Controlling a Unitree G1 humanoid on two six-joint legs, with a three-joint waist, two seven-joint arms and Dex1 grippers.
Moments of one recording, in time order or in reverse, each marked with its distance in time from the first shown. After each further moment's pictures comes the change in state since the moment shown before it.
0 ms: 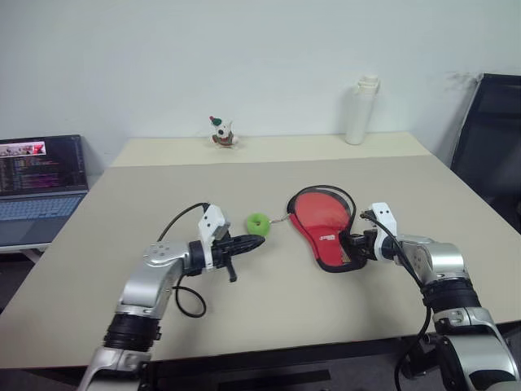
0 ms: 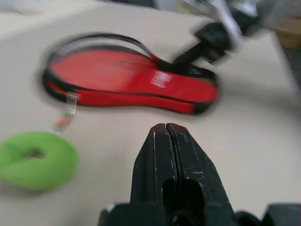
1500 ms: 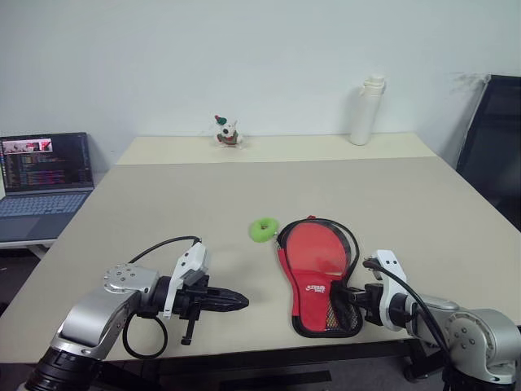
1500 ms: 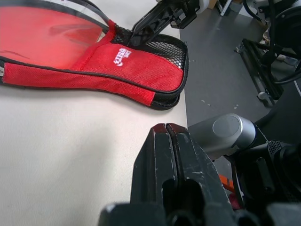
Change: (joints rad) left arm 0.206 0.220 -0.029 -0.266 -0.147 0.127 -0.174; right arm 0.420 0.167 -0.180 -0.874 0.274 0.628 -0.297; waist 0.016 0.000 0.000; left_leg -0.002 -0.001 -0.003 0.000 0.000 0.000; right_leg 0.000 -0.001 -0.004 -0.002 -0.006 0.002
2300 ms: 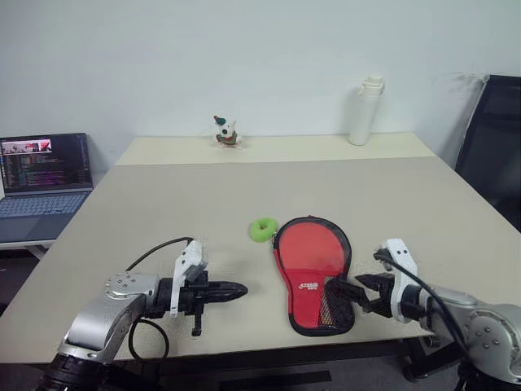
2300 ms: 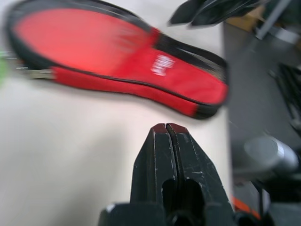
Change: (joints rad) left arm -0.014 -0.092 0.047 0.119 0.003 -0.018 0.188; right arm -0.095 -0.099 -0.095 -0.066 0.138 -0.044 0.087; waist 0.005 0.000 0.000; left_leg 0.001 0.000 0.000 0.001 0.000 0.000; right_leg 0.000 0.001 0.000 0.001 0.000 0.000
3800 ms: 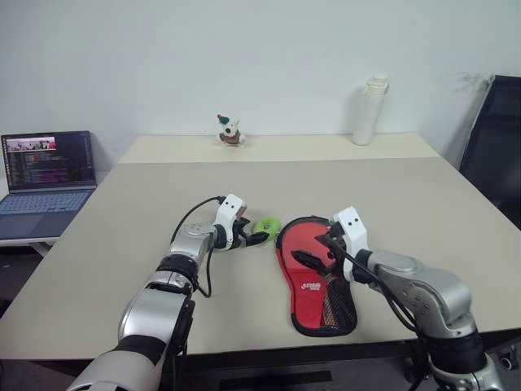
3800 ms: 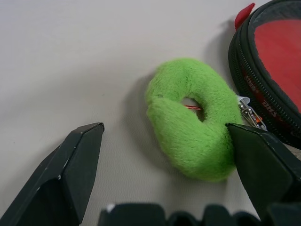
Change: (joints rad) left arm -0.771 -0.378 -0.046 1.255 0.456 -0.386 0.322; right arm -0.199 0.005 0.502 0.390 -0.239 -0.558 -0.024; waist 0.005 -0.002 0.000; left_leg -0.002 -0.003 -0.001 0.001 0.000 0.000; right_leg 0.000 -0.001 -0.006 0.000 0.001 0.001
